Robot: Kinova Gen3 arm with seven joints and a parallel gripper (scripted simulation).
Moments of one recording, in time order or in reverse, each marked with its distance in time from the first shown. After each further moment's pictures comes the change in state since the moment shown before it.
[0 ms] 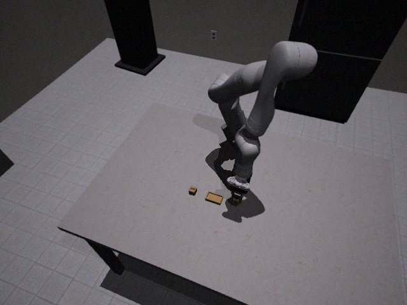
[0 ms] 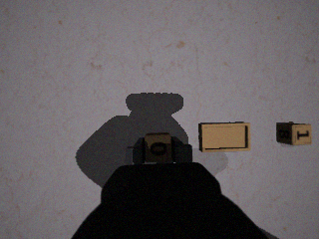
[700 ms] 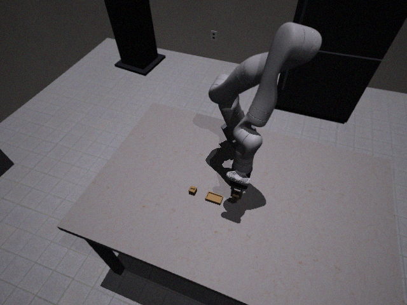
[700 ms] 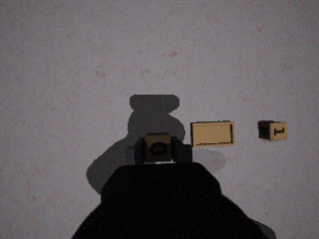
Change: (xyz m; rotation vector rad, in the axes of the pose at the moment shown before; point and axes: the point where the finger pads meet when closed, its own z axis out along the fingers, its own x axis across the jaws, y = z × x) arm 0.004 -0.001 -0.036 -0.004 0.003 0.012
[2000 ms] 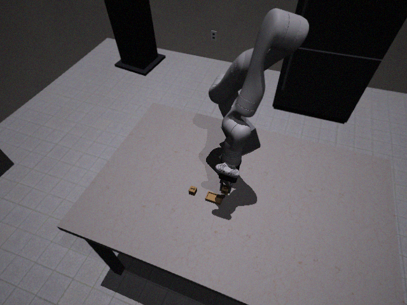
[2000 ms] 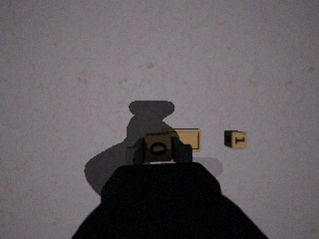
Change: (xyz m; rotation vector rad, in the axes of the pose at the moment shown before) arm 0.049 -0.006 -0.027 0.030 0.022 -0.051
